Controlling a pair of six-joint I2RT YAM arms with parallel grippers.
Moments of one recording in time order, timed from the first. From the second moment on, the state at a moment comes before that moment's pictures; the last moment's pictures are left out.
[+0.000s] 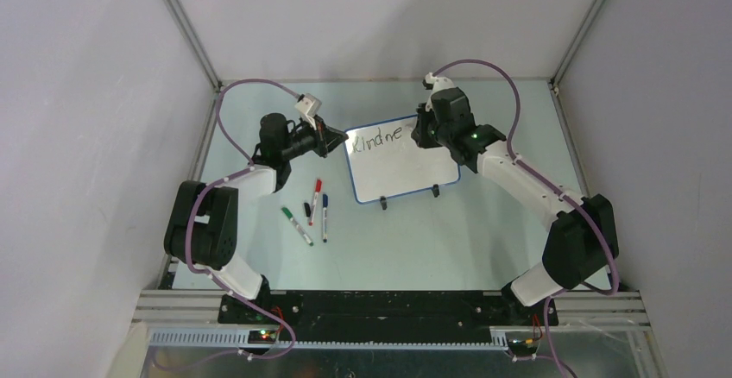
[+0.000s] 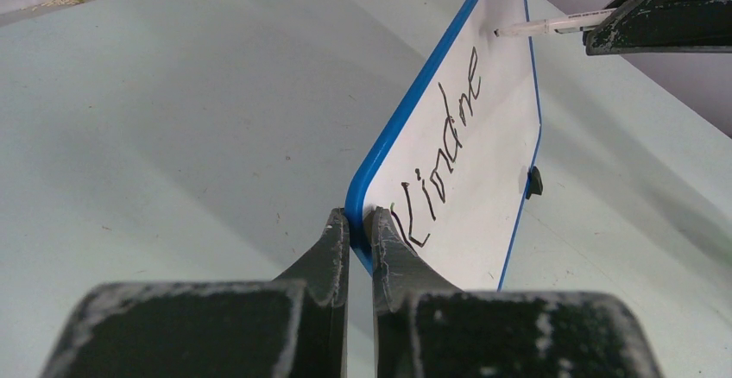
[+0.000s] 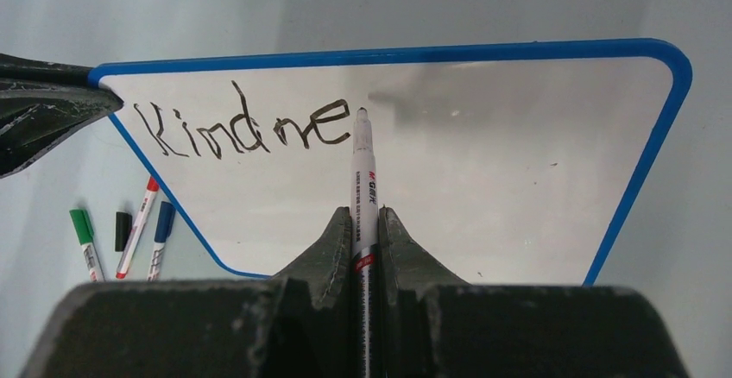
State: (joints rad) left arm -0.20 1.62 0.83 0.60 0.71 -0.17; right arm 0.53 1.54 1.29 -0.33 0.07 0.31
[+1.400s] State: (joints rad) left arm -0.20 1.62 0.83 0.60 0.71 -0.17; right arm 0.53 1.57 1.29 -0.31 0.07 0.31
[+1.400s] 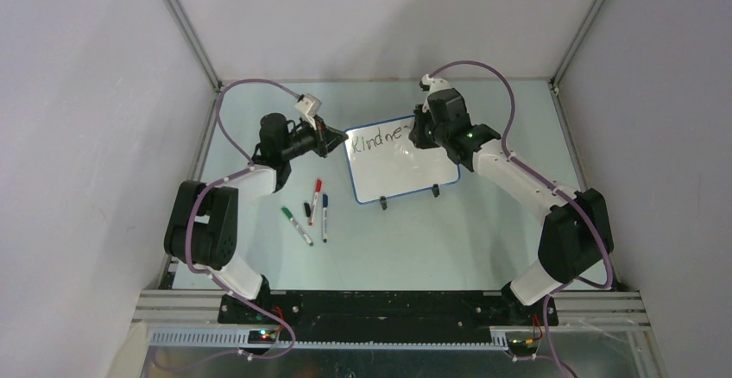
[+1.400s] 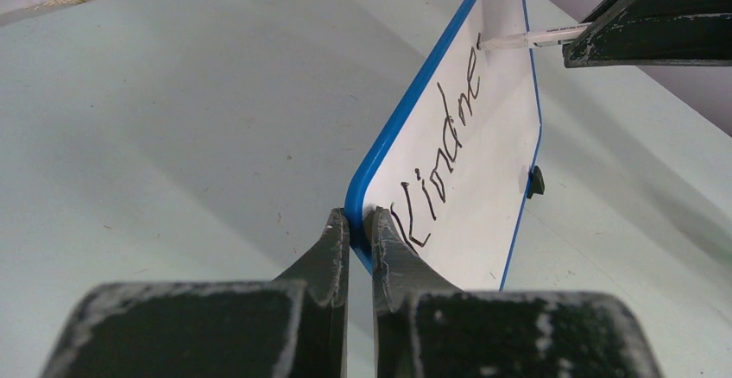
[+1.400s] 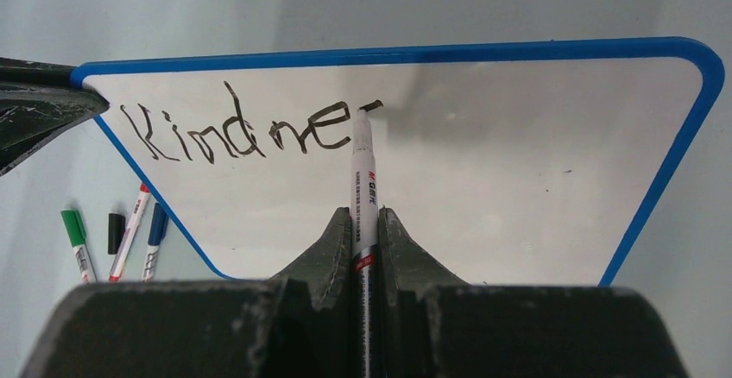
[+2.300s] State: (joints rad) left arm -0.20 1.62 0.83 0.60 0.71 -0.17; right arm 0.53 1.57 1.29 -0.35 0.10 0.30
